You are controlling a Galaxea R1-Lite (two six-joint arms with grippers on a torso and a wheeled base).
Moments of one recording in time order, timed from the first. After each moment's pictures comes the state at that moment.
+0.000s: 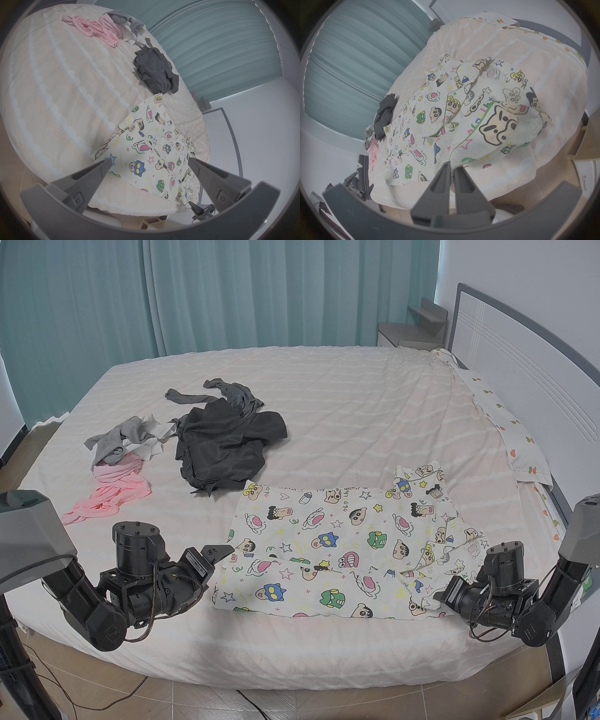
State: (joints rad) left arm -0.33 1.99 -0.48 -1.03 -0.10 -1.05; right arm 0.31 2.04 -0.35 -1.03 0.00 0.85
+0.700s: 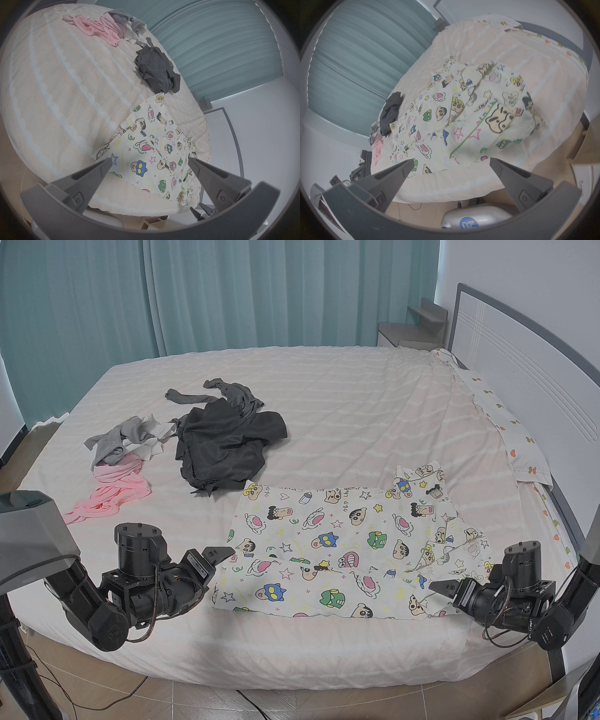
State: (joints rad) left arm -0.33 2.00 -0.49 -1.03 -0.10 -1.05; right arm 0.29 1.94 -0.27 -1.02 0.04 0.79
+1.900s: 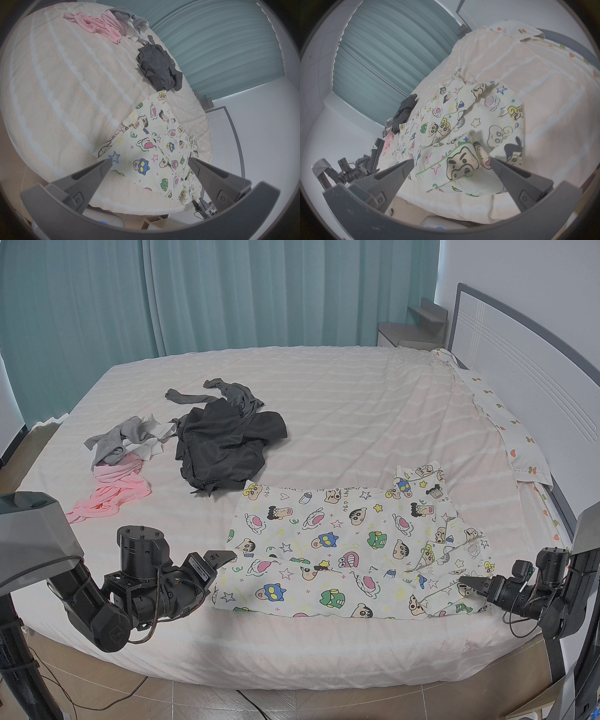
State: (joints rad) left arm -0.33 2.02 -0.49 -1.03 -0.11 -1.05; right arm -0.16 2.26 -0.25 -1.46 0.58 0.43
